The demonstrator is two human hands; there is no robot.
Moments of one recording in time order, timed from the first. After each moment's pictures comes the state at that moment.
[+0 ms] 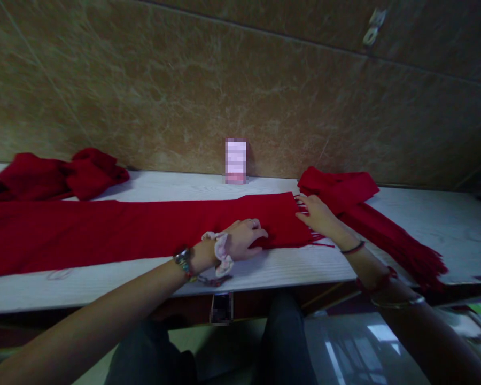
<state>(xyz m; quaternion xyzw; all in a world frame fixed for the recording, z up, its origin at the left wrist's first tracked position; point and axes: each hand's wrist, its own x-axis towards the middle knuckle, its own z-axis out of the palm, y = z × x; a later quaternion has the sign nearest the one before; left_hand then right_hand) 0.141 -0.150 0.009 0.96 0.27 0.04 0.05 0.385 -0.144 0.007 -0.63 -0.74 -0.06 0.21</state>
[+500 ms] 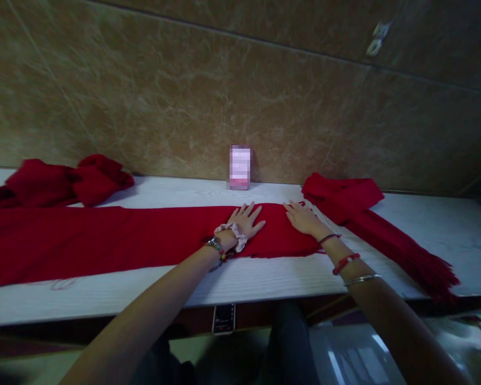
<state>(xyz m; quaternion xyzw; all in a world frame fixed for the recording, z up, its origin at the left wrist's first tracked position) 0.152 -0.081 -0.048 0.88 0.47 0.08 0.03 0.362 -0.111 -0.015 -0.66 -0.75 -0.04 0.00</state>
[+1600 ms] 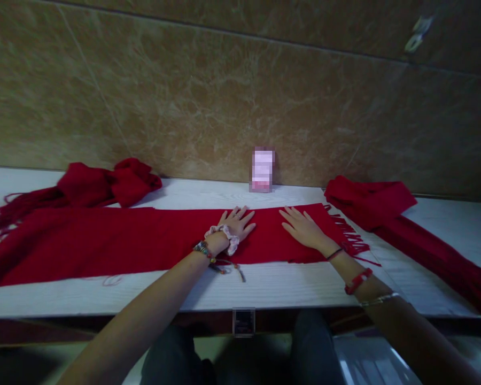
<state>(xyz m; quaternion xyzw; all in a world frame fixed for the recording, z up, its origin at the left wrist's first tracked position) 0.065 -0.083 -0.041 0.85 0.53 0.05 0.04 0.294 -0.115 -0.028 -0.60 -0.80 -0.02 0.03</state>
